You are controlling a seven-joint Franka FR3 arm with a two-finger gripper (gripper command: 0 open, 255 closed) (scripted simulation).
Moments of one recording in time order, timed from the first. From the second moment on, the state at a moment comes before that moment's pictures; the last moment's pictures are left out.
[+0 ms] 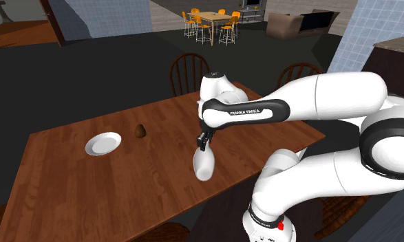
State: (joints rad) arm -0.11 -0.78 -0.16 -2.77 -0.08 2.06 -0.17
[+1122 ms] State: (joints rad) arm -0.10 -0.81 -0.14 -2.57 -0.07 1.82 -0.17
